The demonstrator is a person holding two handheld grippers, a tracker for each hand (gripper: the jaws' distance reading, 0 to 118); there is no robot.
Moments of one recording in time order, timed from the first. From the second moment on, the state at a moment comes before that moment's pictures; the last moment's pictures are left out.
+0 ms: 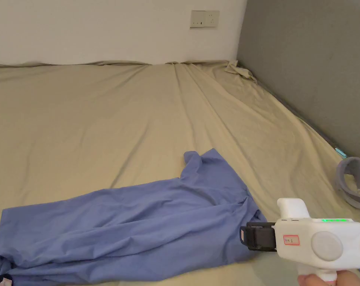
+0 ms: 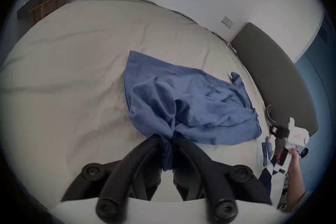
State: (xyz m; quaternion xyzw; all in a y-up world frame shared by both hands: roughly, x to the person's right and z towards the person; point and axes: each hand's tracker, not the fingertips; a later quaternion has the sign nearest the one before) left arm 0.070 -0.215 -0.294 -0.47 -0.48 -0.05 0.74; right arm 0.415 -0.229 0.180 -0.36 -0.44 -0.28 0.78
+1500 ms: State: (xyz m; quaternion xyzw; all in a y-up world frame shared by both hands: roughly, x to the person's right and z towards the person) left arm -0.047 -0.202 -0.285 -0.54 -0.51 0.09 0.67; right arm 0.363 -0.204 0.225 -0.41 -0.31 -0.41 0.75
